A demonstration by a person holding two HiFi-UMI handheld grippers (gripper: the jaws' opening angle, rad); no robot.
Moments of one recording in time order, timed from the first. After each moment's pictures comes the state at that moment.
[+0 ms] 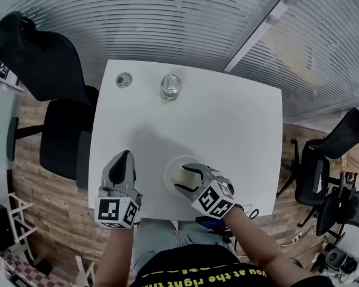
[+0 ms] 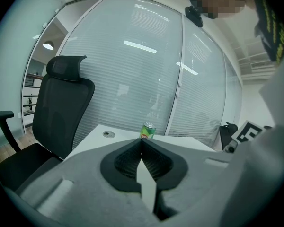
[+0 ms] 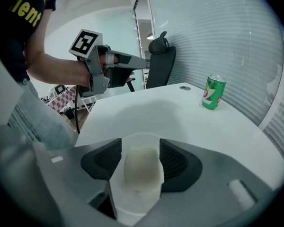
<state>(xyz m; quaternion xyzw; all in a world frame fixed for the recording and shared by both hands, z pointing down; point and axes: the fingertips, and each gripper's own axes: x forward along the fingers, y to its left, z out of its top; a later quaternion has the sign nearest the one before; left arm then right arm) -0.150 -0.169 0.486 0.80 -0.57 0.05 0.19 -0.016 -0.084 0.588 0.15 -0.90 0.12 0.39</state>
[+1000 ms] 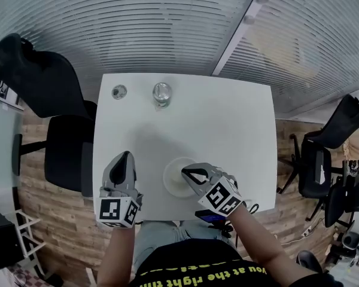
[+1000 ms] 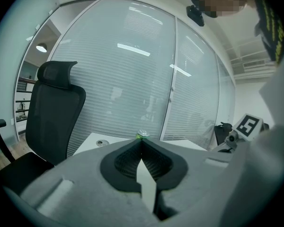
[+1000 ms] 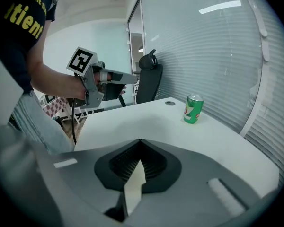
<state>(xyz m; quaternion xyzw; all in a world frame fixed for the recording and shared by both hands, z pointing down) -0.137 -0.178 0.460 0.82 -0.55 0.05 0.16 0.003 -0.110 0.539 0.22 -0.91 0.10 0.33</state>
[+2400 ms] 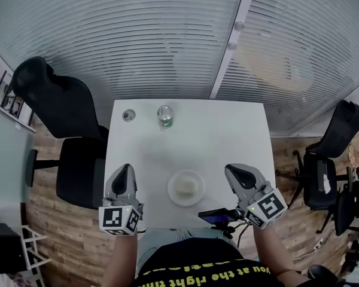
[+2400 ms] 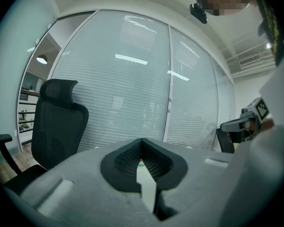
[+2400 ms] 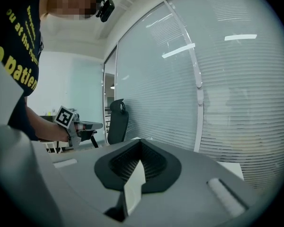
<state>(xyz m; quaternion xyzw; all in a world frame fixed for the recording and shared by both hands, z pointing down) -0.148 -0.154 0.403 0.82 -0.57 0.02 0.11 0.117 -0.119 0.367 0.43 -0.89 0.07 0.10</state>
